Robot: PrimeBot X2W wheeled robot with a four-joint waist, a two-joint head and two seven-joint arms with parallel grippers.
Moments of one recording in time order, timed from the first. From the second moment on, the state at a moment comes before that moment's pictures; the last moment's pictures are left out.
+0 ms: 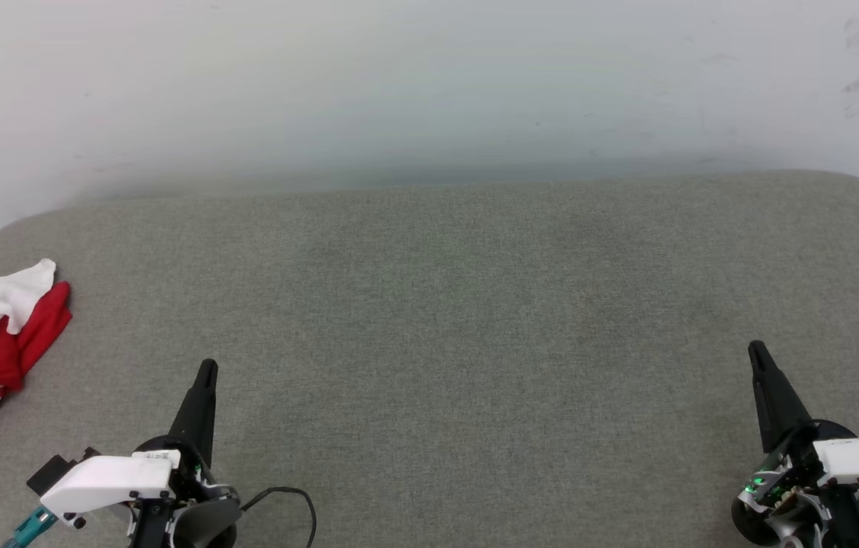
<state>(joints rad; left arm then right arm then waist) -0.11 0.05 0.11 0.25 -1.61 -0.13 0.11 -0.10 -0.05 -0.11 0.25 1.61 0.13 0.12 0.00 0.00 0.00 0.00</state>
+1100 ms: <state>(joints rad) -0.11 0.05 0.11 0.25 -1.61 -0.13 0.11 -0.10 -0.05 -0.11 0.25 1.61 0.13 0.12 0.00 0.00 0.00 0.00</state>
